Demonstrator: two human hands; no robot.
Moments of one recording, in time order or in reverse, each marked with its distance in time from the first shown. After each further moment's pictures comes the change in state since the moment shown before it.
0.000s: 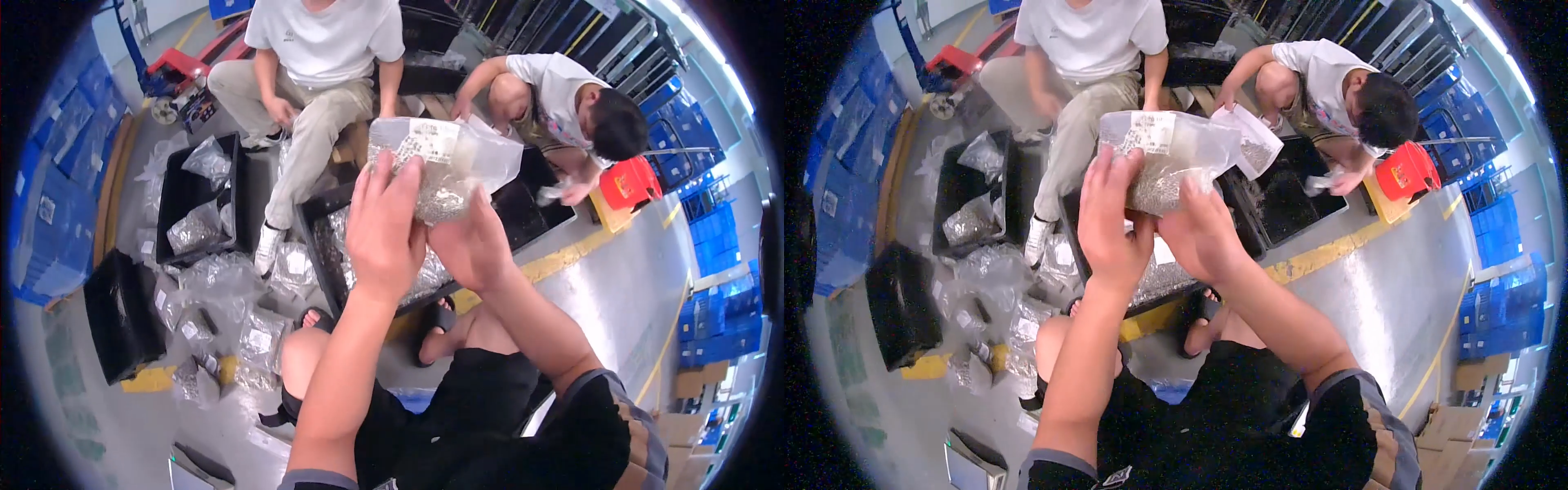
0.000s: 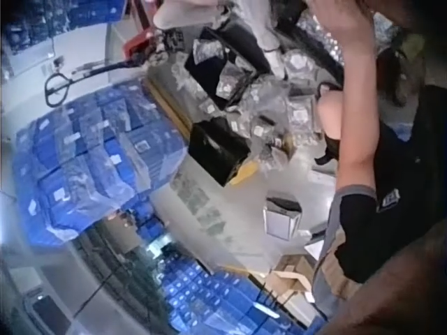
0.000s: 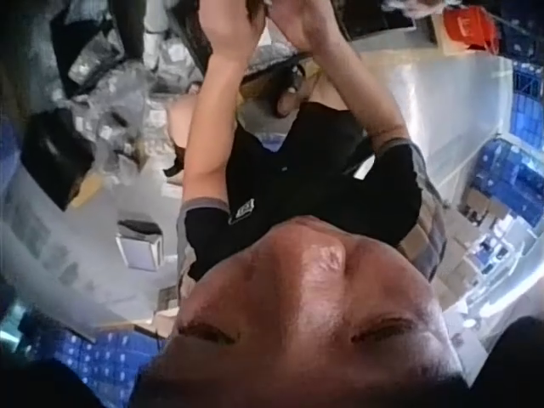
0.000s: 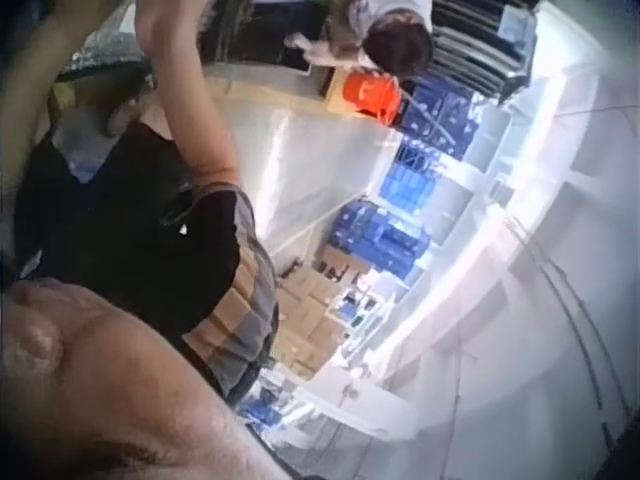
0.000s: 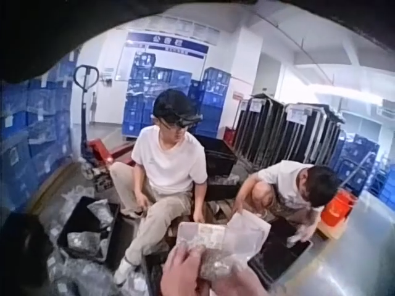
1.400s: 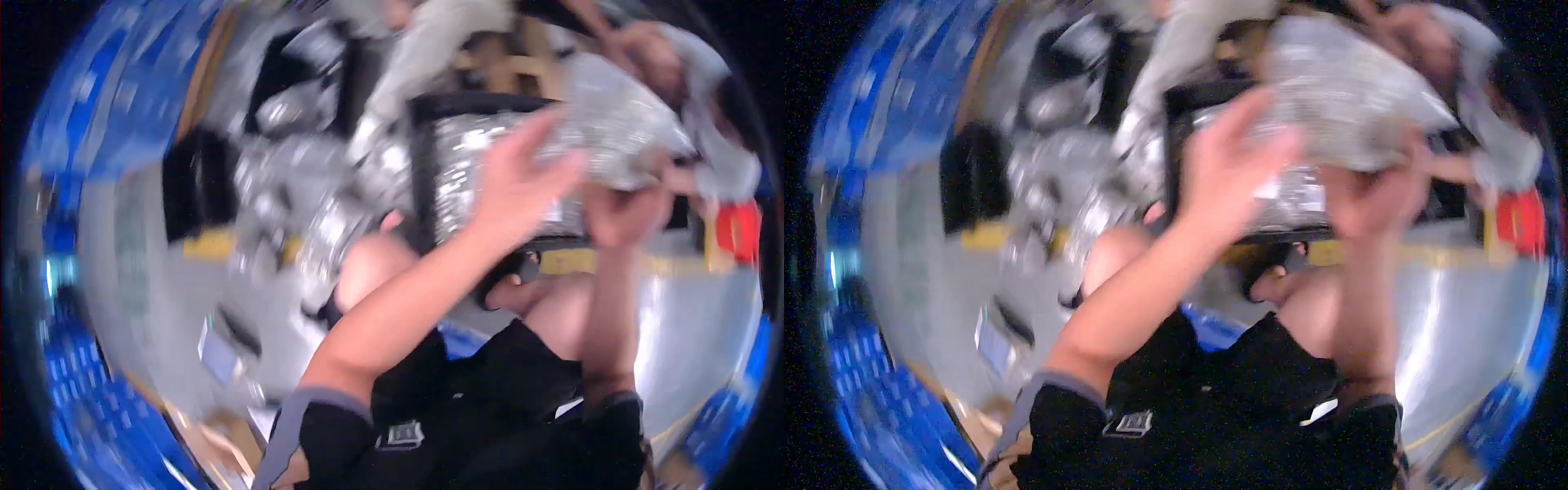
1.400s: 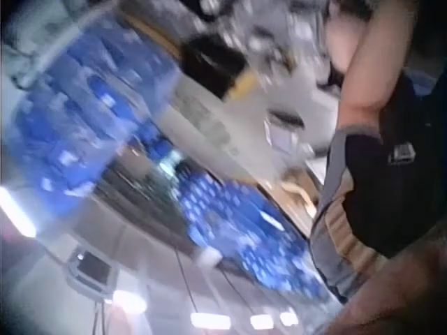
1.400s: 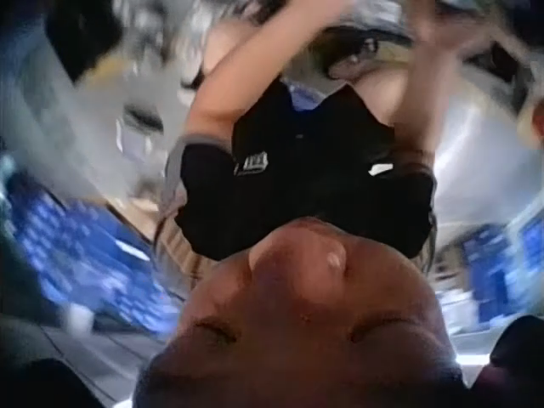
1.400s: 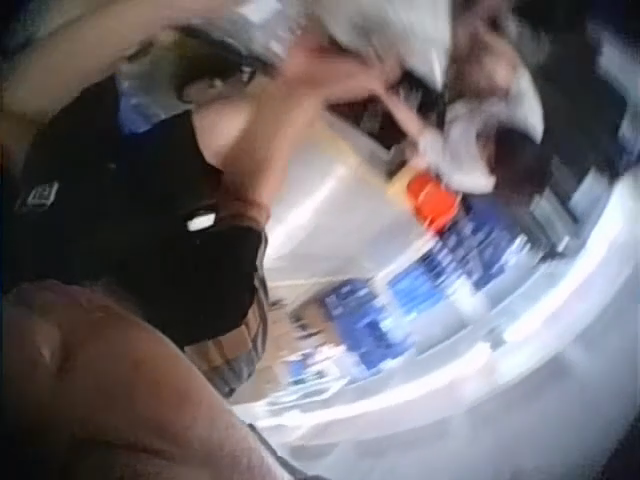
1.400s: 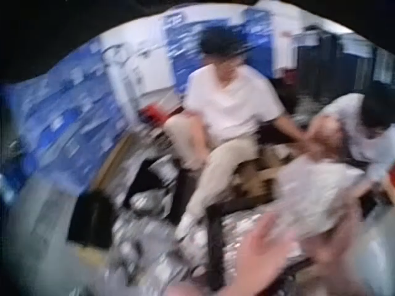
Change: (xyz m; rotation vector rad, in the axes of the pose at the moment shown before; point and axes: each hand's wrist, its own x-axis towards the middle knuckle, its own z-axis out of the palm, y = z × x) left_hand -0.017 0.030 0.017 -0.801 -0.056 -1.168; right_hand 0.006 0.000 -0.066 0.593 0.386 0.145
